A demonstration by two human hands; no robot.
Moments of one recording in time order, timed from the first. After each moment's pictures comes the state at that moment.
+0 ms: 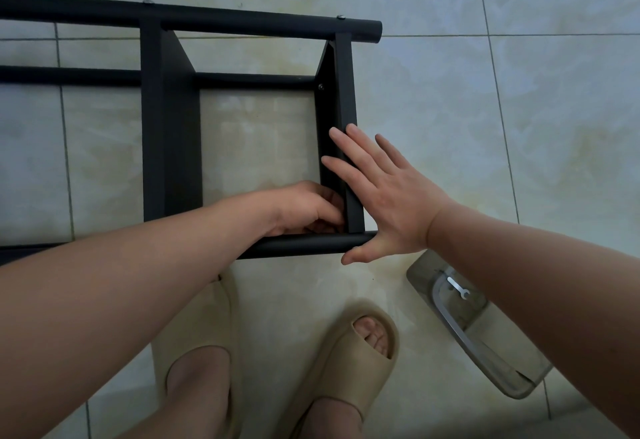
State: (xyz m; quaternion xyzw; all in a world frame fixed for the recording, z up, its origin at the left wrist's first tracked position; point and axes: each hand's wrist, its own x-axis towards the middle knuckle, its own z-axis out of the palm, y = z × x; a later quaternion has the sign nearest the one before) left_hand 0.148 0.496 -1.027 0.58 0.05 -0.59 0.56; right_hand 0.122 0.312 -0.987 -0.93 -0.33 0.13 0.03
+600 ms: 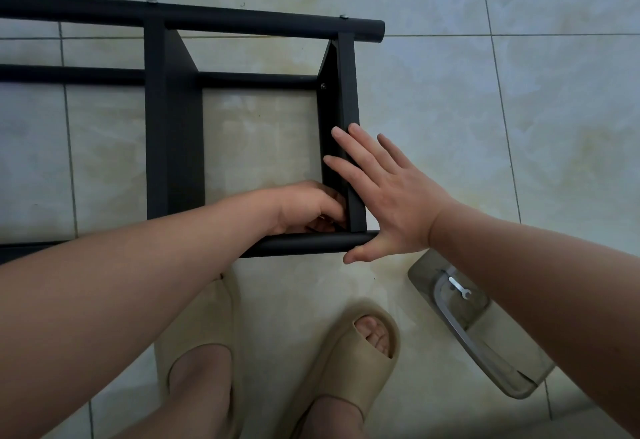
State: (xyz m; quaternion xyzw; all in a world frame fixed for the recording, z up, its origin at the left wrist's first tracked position) left_hand 0.149 0.496 -1.021 0.57 0.05 -0.60 0.56; right_hand 0.122 0.312 -0.987 -0.94 -0.33 0.12 0.04
